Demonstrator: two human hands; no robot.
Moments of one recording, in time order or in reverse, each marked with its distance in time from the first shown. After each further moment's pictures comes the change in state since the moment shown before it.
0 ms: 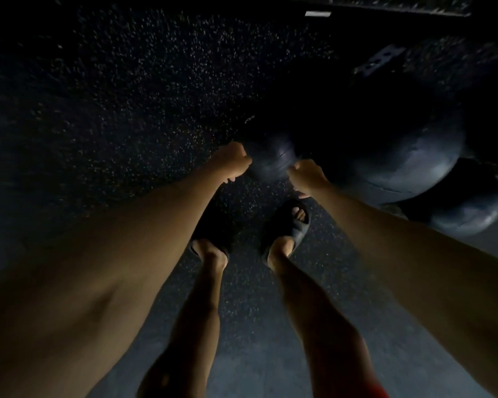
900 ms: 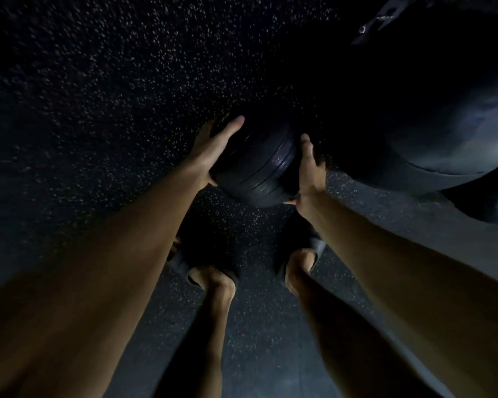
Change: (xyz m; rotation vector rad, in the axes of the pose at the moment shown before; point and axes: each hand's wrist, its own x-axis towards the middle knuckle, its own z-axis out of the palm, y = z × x) left_hand 0.093 -0.036 0.023 -0.758 0.019 -0.122; right_hand 0.072 0.024 0.072 1.145 0.201 0.264
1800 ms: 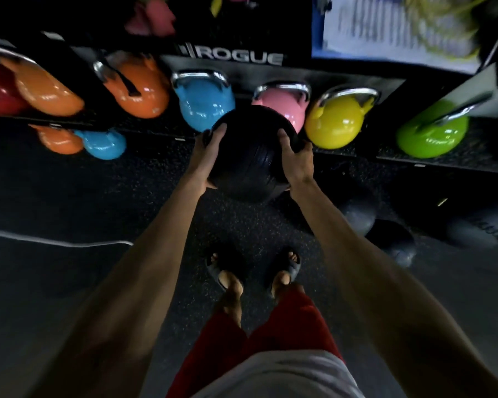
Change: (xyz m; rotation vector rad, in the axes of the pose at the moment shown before) left_hand -0.528 0.199 -0.163 -0.342 0.184 0.378; right_hand -0.541 -0.235 -0.001 -0.340 -0.117 -0.688
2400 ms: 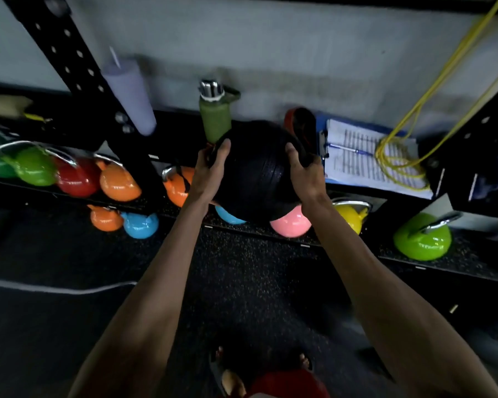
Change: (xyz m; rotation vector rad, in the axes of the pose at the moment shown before) left_hand -0.100 0.159 -0.070 0.016 0.192 0.520; right_hand -0.088 -0.194 -0.002 0.031 0.003 -0.413
